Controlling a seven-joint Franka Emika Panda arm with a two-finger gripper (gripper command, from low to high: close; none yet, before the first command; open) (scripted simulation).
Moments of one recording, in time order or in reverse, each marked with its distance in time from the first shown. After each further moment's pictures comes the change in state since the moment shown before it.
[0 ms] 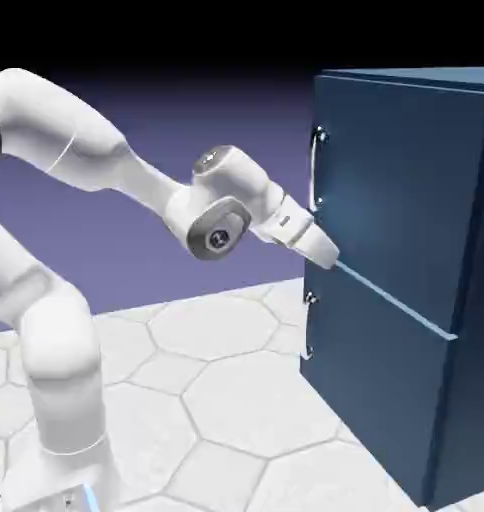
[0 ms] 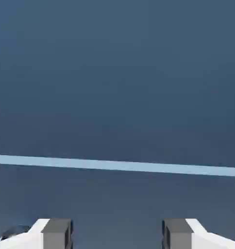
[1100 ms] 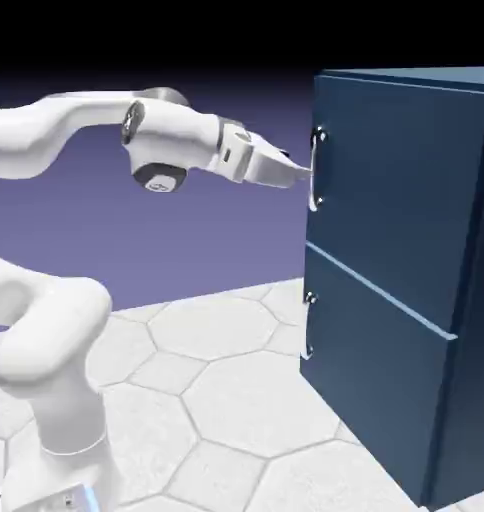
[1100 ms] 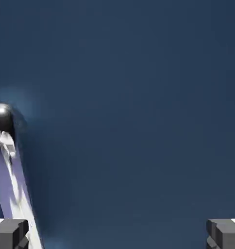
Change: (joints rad) arm -0.550 -0.488 0.648 0.139 1.435 -0.164 -0.765
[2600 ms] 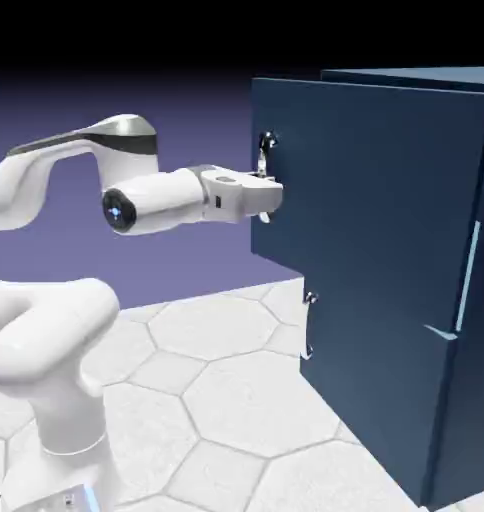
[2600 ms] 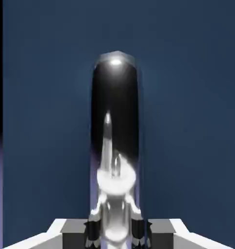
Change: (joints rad) arm -0.082 -0.404 -0.101 -0.314 0.568 -0.664 -0.614
